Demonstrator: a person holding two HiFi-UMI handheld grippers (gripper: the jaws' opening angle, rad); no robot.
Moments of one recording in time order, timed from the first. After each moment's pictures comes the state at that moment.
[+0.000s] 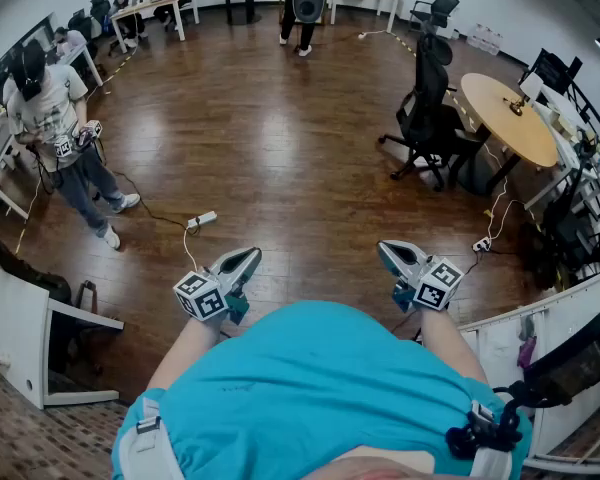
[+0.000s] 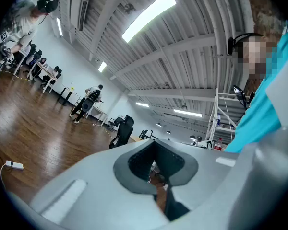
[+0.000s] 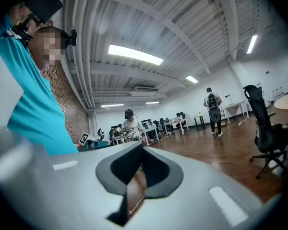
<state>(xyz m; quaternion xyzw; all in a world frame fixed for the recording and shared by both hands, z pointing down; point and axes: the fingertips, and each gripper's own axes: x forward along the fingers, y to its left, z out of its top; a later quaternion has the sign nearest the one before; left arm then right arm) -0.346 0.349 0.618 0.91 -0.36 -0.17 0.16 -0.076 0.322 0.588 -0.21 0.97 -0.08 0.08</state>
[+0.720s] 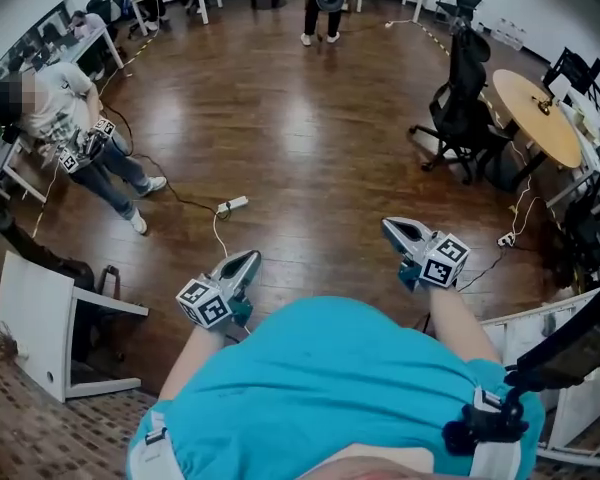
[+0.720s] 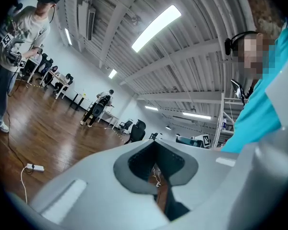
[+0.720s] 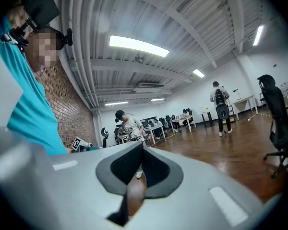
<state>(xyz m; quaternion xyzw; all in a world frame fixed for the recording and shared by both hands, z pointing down) -0.467 0.373 0.627 0.88 -0.40 -0.18 0.15 -0.198 0.293 0.568 -0.17 0.98 -0.09 0.06</state>
